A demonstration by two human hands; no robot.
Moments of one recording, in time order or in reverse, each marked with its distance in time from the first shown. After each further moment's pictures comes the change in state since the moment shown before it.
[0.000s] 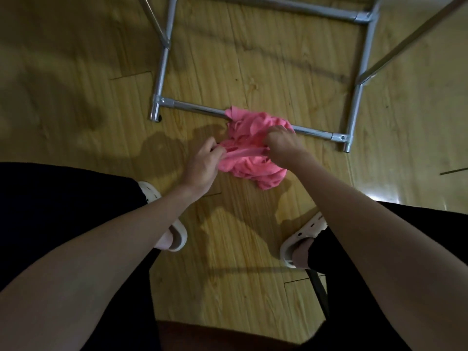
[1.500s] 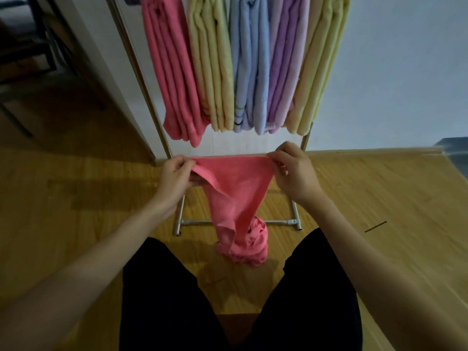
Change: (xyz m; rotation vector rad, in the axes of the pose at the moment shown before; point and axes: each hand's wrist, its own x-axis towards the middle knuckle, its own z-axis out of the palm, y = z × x) left_hand -0.086 0.235 -0.360 -0.876 0.245 -0.159; right_hand -0.304 -0.105 -0.279 0.228 1.204 -0.253
